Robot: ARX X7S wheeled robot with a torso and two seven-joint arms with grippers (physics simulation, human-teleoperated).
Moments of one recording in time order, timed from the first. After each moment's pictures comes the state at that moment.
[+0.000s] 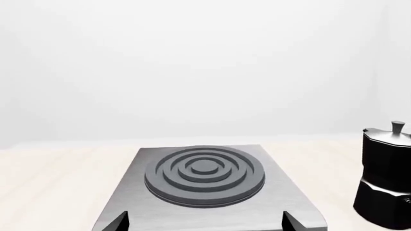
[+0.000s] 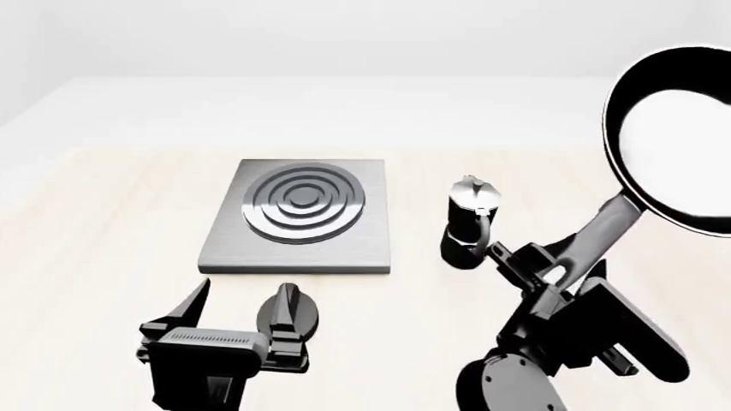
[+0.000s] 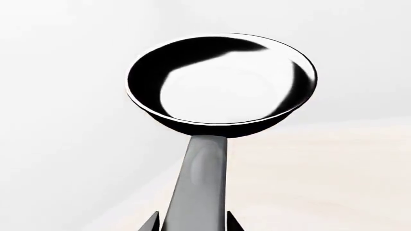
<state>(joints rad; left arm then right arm) 0.01 -0.35 0.32 0.34 -0.29 -0.09 -0.33 0.31 0.18 -0.38 -0.10 0.34 -0.13 1.14</state>
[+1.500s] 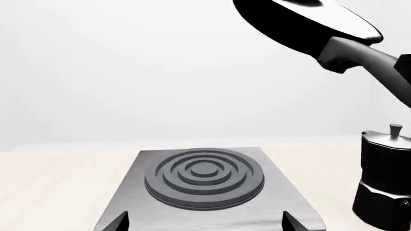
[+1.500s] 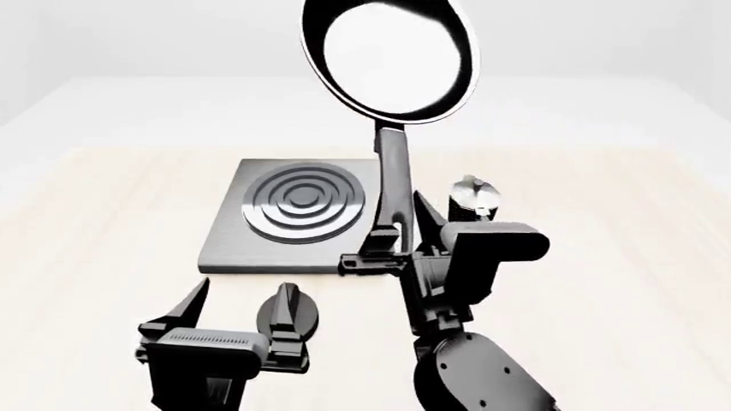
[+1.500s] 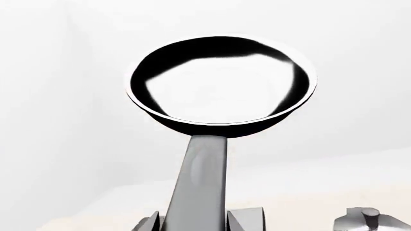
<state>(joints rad) 0.01 -0.37 0.34 0.36 -0.30 -0.09 -0.36 0.52 0.28 -0.72 -0.14 0.61 -0.01 0.58</state>
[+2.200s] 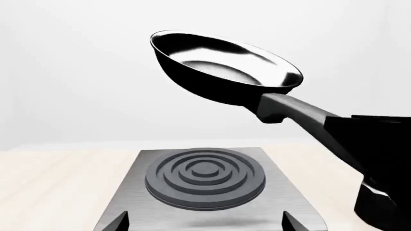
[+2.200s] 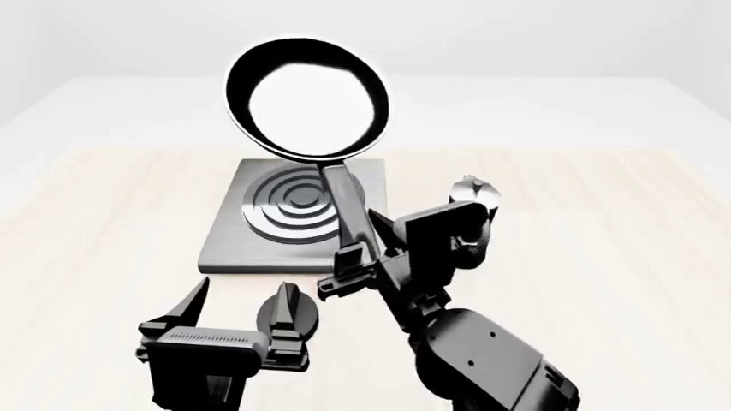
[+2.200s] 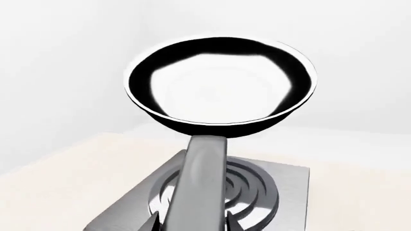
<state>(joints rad) 0.00 -0.37 0.34 0.35 -0.30 -0.08 -0.36 0.66 0.32 -0.82 -0.03 0.75 0.18 0.37</state>
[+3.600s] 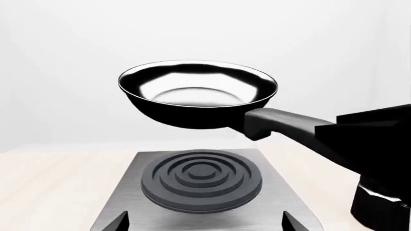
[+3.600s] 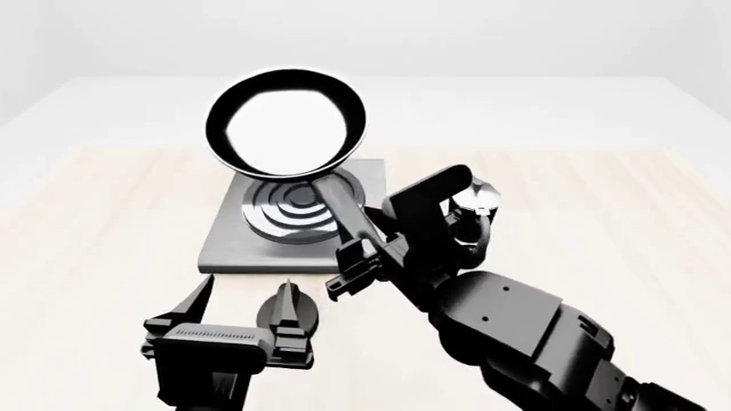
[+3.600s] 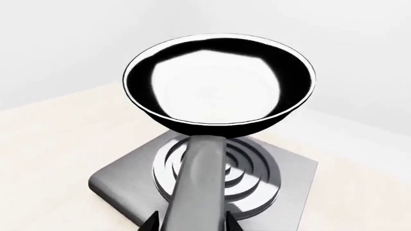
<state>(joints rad) -0.02 -0.37 0.37 0.35 -0.31 -0.09 -0.38 0.86 0.42 -0.87 -0.09 0.87 0.47 0.29</state>
